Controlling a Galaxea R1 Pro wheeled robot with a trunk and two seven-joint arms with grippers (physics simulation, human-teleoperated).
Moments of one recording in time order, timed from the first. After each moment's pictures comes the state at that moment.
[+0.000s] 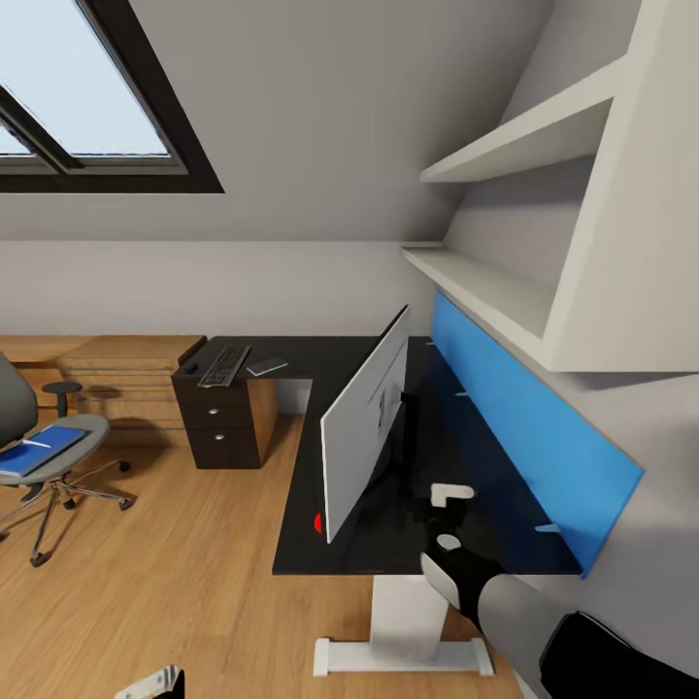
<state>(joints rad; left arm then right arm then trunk) -0.18 0.12 -0.07 -0.44 0.47 -0.40 0.10 -0.82 0.09 0.75 -0.17 -0.68 -0.32 -0.38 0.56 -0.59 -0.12</state>
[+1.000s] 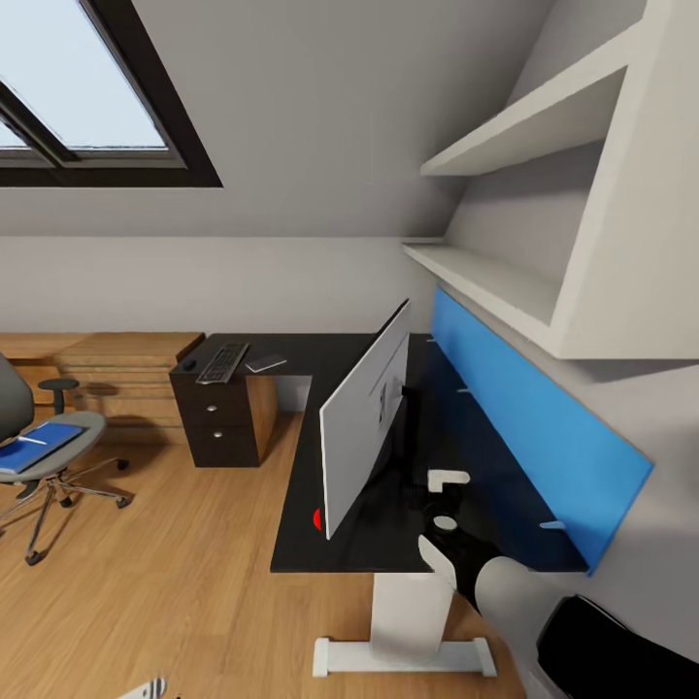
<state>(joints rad) 0.06 0.21 -0.08 -0.95 0.59 0.07 0.10 -0.87 0.09 0.75 -0.19 -0.67 -0.24 -0.38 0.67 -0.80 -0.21</state>
